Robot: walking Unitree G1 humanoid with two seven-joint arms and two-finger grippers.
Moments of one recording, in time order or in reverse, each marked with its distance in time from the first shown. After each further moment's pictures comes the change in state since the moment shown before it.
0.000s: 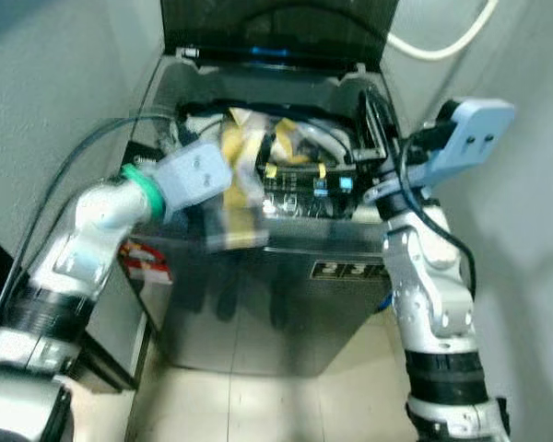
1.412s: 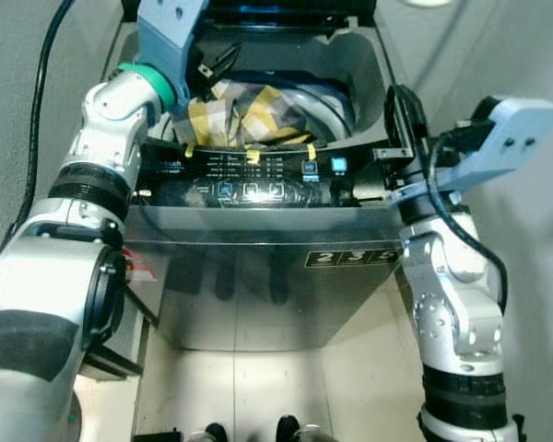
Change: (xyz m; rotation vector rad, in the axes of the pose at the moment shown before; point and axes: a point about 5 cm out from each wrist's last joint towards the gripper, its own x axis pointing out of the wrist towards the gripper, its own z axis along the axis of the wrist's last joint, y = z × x) left arm 0.028 0.051 0.023 -0.293 -0.246 0.247; right arm -0.006 -0.002 0.020 -0.033 -0.026 -0.035
